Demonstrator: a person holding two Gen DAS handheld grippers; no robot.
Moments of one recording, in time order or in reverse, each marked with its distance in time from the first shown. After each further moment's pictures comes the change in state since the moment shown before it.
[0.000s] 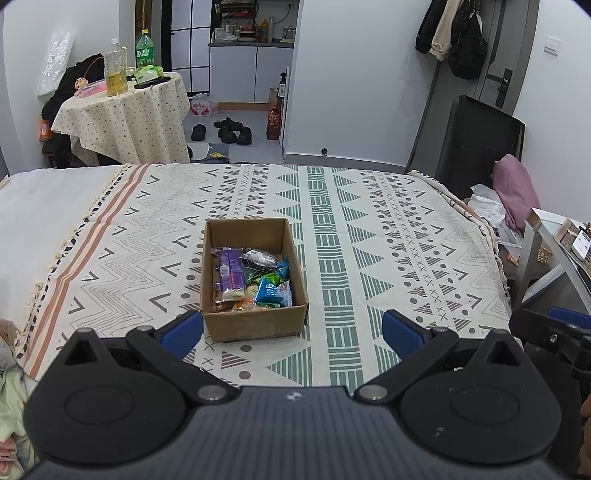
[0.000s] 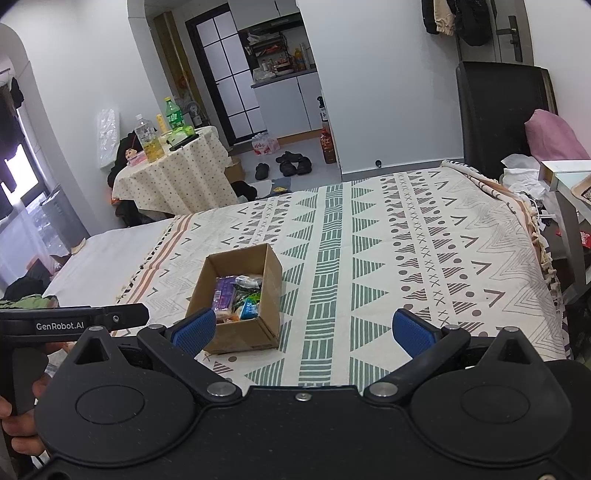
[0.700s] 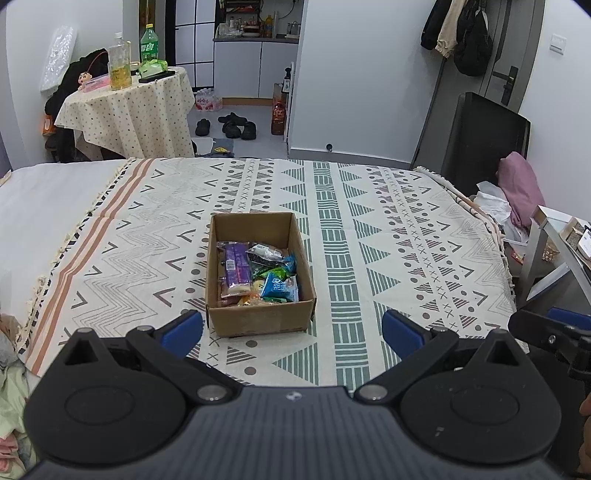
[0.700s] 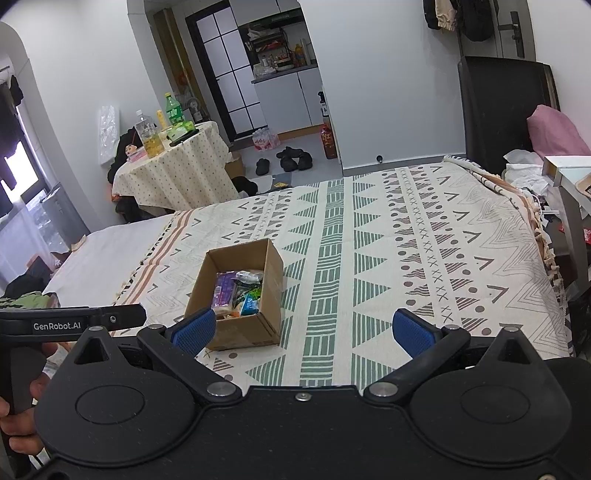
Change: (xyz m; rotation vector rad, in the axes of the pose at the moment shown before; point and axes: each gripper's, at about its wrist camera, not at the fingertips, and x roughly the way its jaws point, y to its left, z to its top) left arm 0.004 0.005 -0.003 -0.006 0.014 0.014; right arm 0.007 0.002 -0.003 0.001 0.019 0.004
